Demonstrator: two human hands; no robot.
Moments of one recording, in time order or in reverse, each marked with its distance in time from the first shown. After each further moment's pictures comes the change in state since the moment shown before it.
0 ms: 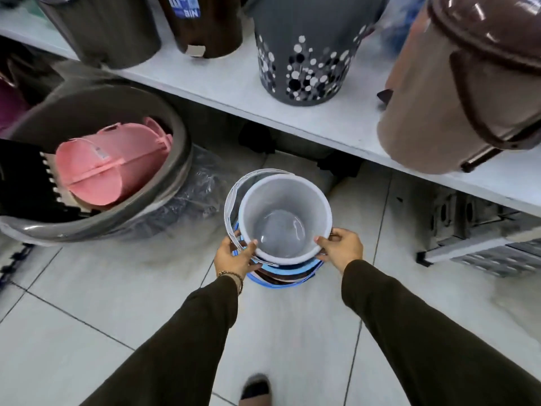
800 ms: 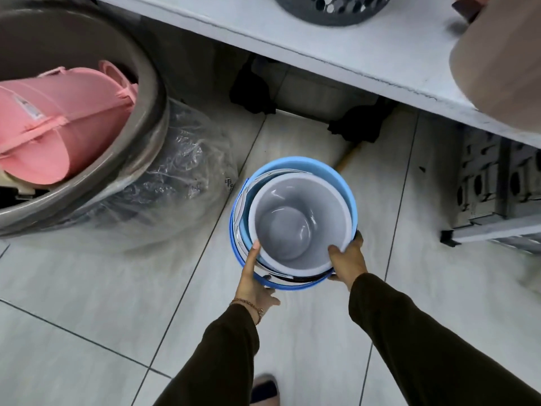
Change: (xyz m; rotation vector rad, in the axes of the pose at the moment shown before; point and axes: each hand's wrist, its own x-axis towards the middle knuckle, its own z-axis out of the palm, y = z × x) left_hand 0.079 -0.126 0.003 -0.332 -0.298 -0.643; right_hand 0.076 0.102 0.042 -0.148 0.008 0.230
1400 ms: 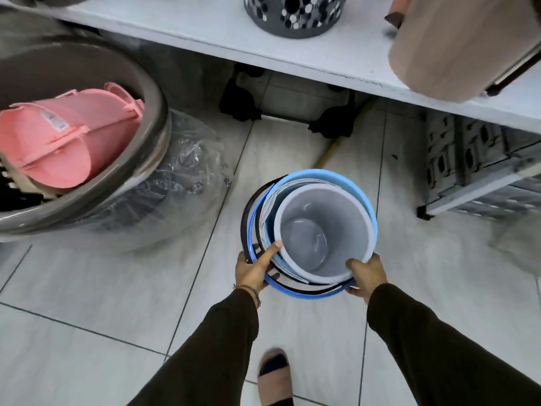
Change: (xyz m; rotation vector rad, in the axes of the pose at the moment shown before) left_hand -0.083 -0.019 -0.015 0.300 0.120 0.307; right_hand -0.085 0.078 -0.048 0.242 0.153 0.090
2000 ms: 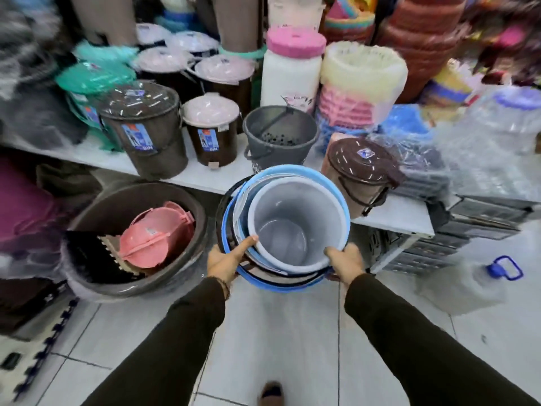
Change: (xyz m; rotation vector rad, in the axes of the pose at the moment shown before) left_hand -0.346 0.268 -0.008 0.017 -0.158 0.403; right_hand -0.394 -0.225 -0.078 0.032 0.041 -0.369
